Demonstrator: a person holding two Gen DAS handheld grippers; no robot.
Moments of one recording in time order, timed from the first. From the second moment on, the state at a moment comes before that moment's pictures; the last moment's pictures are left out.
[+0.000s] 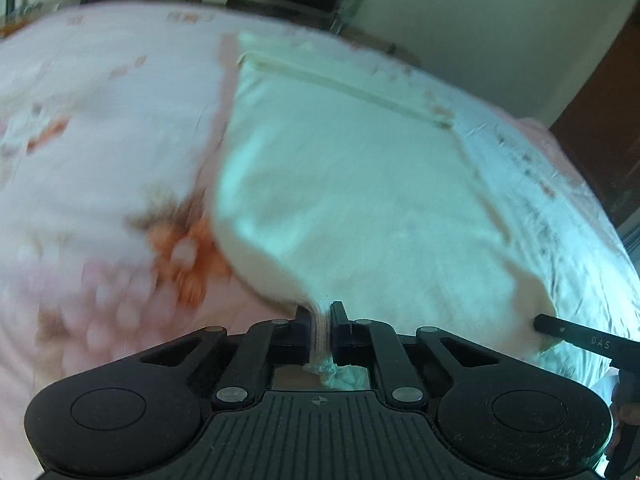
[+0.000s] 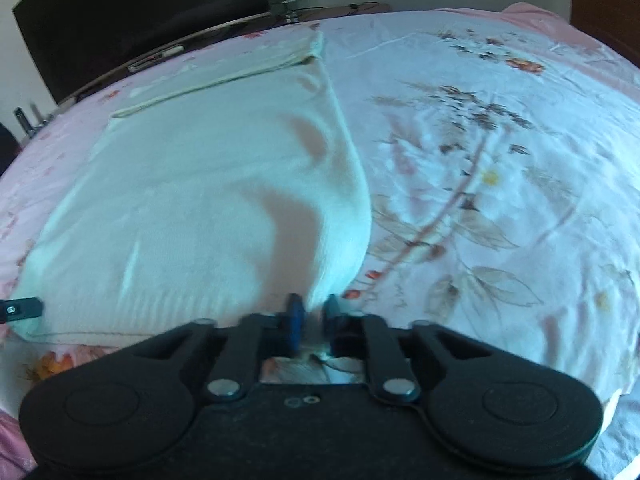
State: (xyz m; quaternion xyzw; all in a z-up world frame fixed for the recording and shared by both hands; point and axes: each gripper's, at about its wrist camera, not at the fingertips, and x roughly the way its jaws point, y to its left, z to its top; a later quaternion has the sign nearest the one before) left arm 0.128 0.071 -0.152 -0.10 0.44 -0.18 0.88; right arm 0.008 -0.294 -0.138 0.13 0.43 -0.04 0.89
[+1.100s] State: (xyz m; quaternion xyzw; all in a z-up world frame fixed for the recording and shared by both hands) left arm 0.490 -0.005 -0.120 -0.10 0.33 -0.06 0.94; right arm 0.374 -0.363 -0.108 0.16 0.32 0.00 0.93
